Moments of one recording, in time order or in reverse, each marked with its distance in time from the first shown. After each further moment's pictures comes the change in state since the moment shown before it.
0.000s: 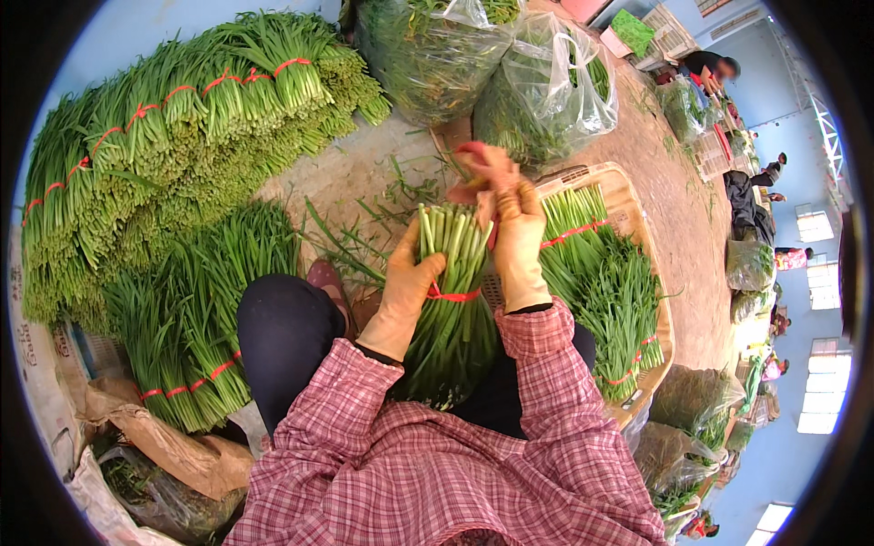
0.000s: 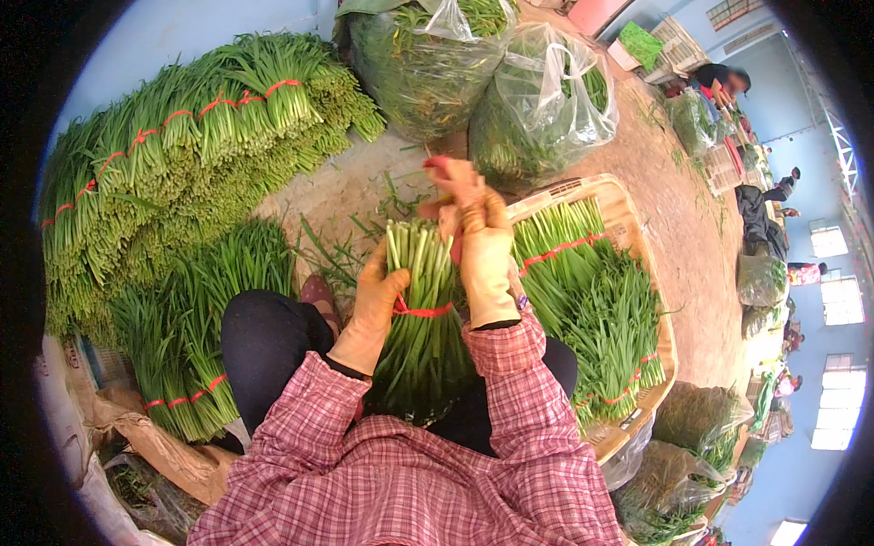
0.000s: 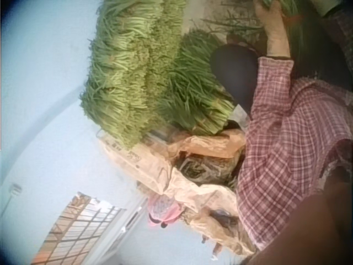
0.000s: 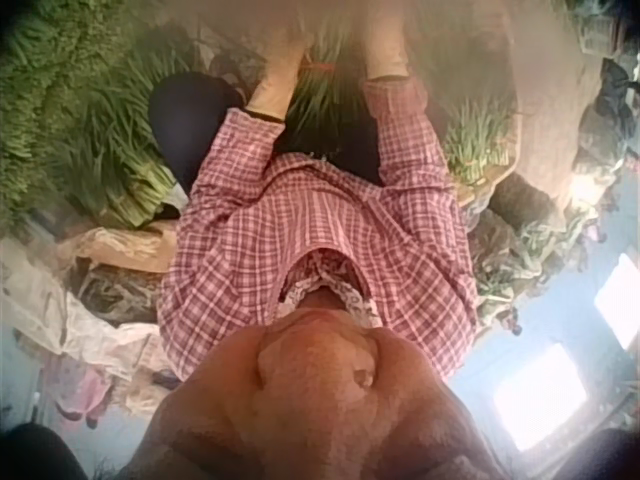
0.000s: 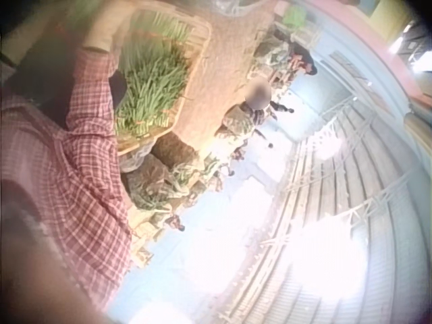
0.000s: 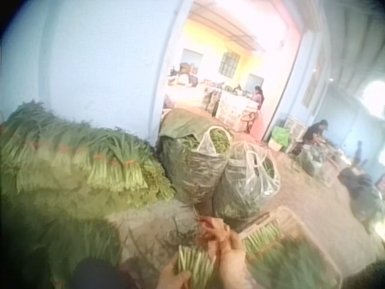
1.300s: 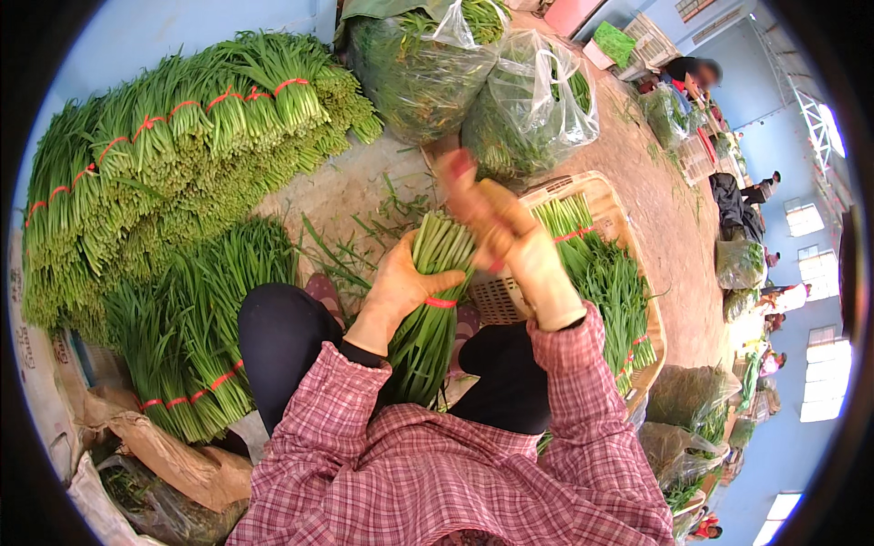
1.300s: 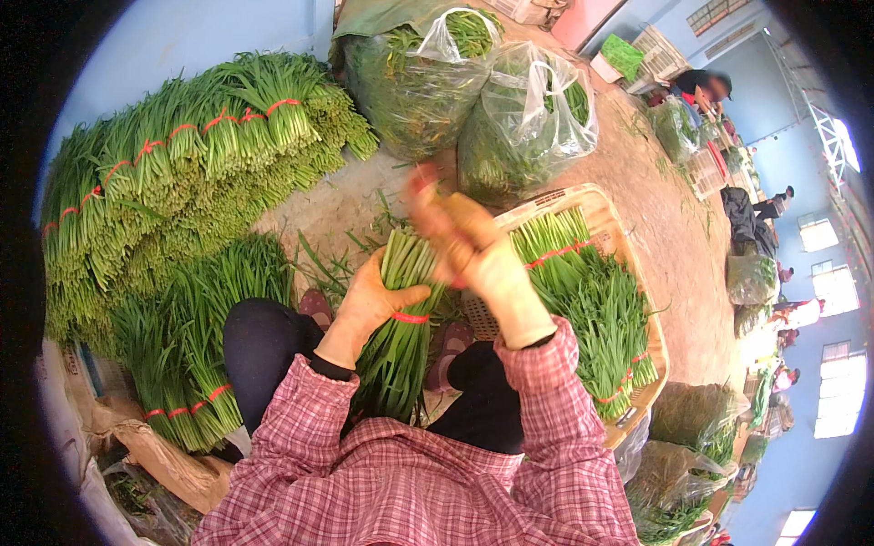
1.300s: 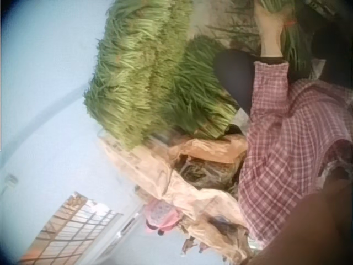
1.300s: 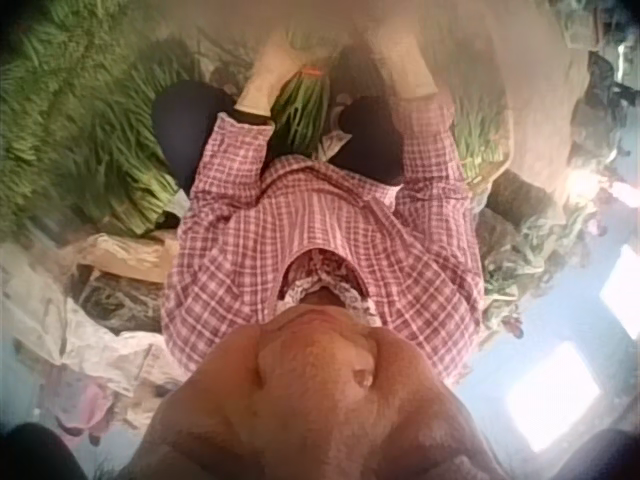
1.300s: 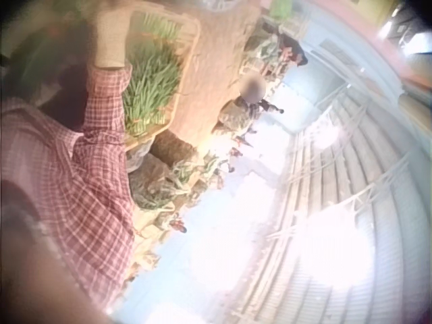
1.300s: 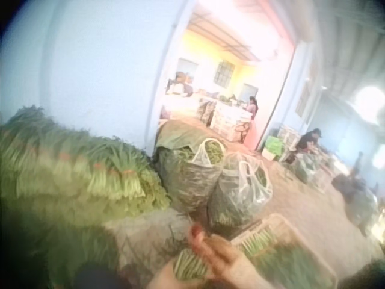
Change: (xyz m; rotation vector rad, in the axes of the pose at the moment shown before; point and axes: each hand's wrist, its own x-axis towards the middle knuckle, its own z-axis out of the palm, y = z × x) left_hand -0.001 0.035 -0.001 0.600 -0.166 -0.020; right_hand -0.011 -0.052 -0.006 -0.662 -0.368 -0.078
